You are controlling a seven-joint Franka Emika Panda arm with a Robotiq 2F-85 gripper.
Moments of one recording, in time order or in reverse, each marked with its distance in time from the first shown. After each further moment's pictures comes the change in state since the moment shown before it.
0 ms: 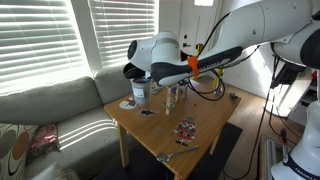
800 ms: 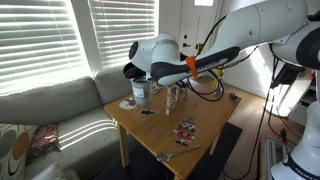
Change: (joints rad) arm -0.022 0.012 -0.001 0.000 0.040 0.025 -0.014
